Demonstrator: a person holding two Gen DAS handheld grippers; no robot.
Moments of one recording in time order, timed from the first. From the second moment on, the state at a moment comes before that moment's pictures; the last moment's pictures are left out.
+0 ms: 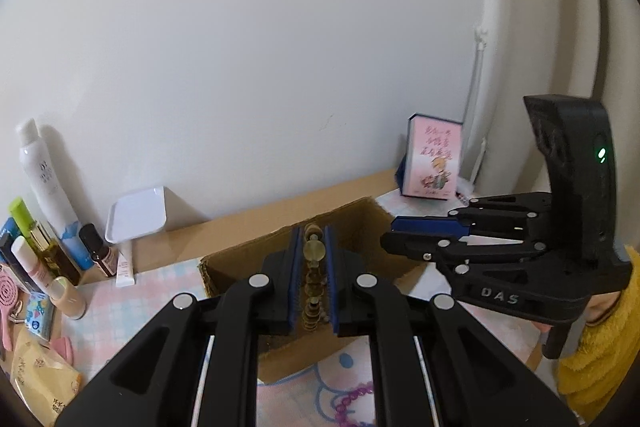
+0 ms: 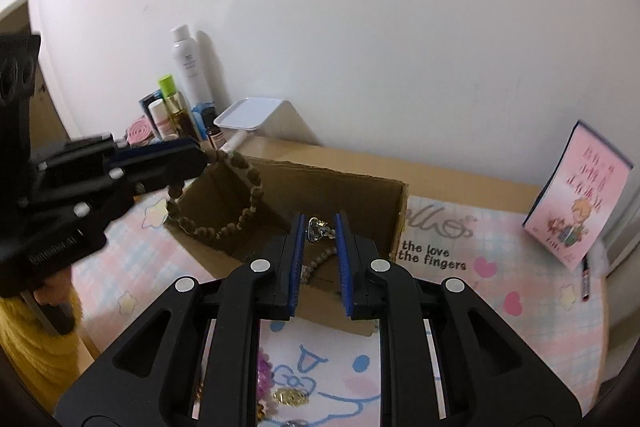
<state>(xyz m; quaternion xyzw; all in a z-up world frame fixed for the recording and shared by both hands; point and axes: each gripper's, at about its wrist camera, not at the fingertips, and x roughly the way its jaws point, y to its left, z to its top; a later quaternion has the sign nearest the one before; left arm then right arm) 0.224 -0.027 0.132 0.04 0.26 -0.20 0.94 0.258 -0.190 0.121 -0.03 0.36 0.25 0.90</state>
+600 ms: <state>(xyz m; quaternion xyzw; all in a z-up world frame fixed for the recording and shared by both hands) 0.266 -0.035 0.085 0.07 0.35 -0.18 0.92 0.293 -0.177 0.089 -0.03 0.42 0.27 0.87</state>
